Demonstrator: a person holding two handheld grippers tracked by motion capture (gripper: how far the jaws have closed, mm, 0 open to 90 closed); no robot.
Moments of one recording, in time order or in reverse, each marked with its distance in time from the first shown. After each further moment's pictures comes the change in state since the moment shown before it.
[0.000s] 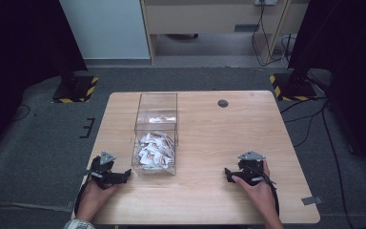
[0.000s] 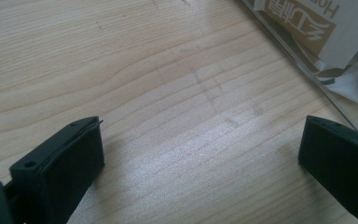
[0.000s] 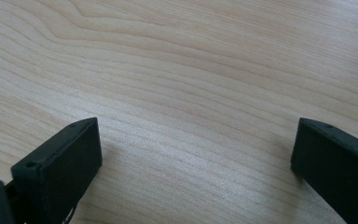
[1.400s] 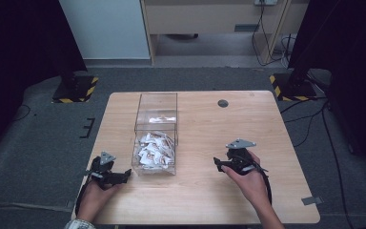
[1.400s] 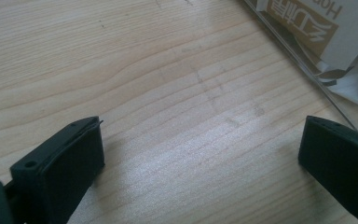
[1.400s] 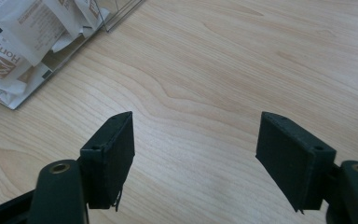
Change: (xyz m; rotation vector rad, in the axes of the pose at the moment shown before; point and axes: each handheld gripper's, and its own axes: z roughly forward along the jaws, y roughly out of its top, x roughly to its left) left arm -0.001 0.000 0.000 0.000 0.012 -0.010; right arm 0.036 0.063 -0.027 -0.025 0.111 -0.057
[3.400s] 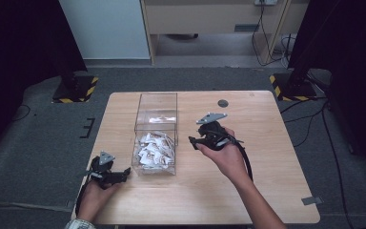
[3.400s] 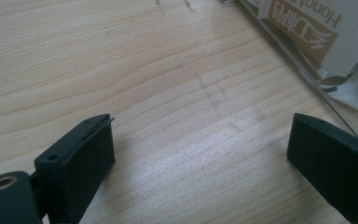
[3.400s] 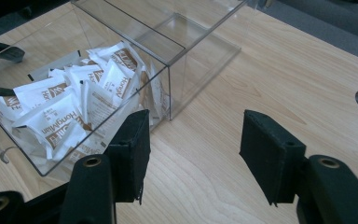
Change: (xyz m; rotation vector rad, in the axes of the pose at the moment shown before) left arm 0.001 0.000 -0.001 -0.021 0.005 -0.006; right arm 0.053 0.109 -0.005 -0.026 0.089 -0.152
